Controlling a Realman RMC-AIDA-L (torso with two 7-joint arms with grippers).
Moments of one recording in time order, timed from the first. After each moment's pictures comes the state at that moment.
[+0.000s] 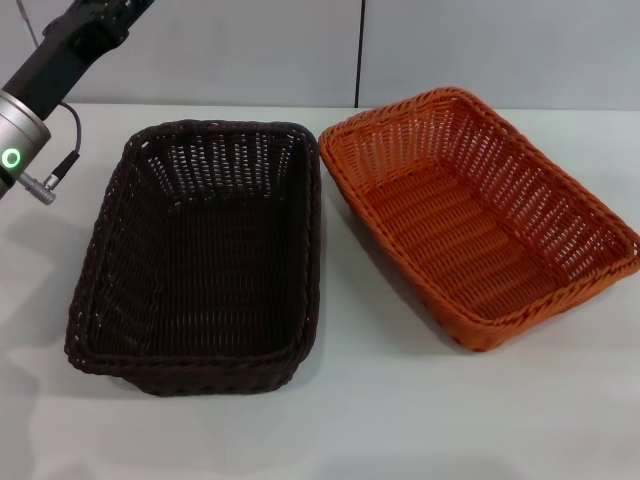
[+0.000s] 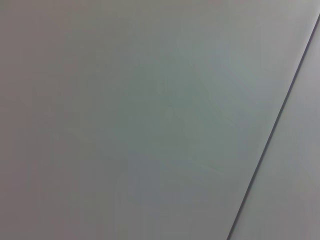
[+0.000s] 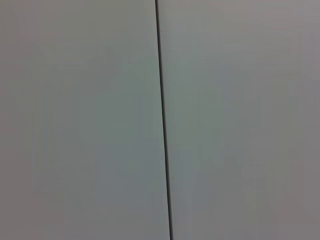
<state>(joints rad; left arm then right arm) -0.62 -2.06 -2.38 -0.39 1.02 -1.18 1.93 0.66 2.04 -0.37 -0.19 -0.64 -1.02 0.21</state>
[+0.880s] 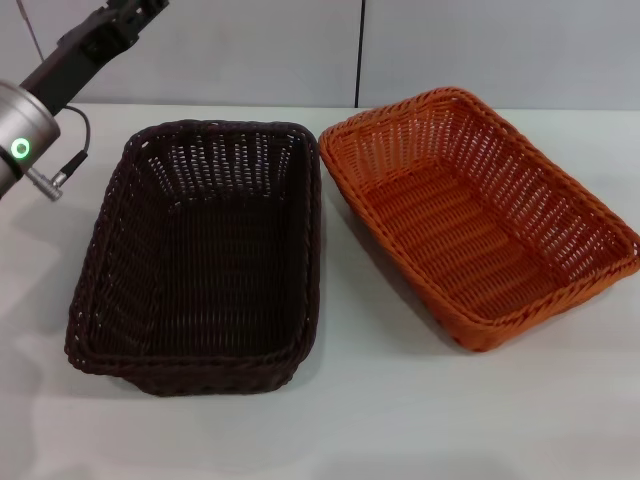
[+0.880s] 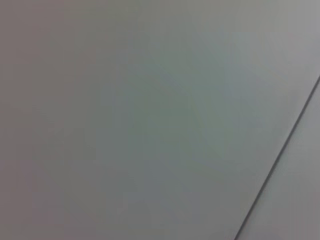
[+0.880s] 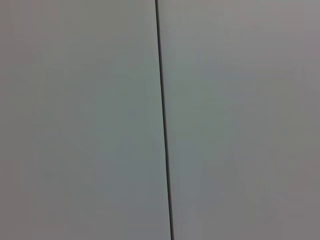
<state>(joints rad) -0.62 -2.05 -2.32 -0.42 1.03 -1.06 1.82 0.66 2.04 -0.36 -0.19 -0.64 -1.02 0.21</state>
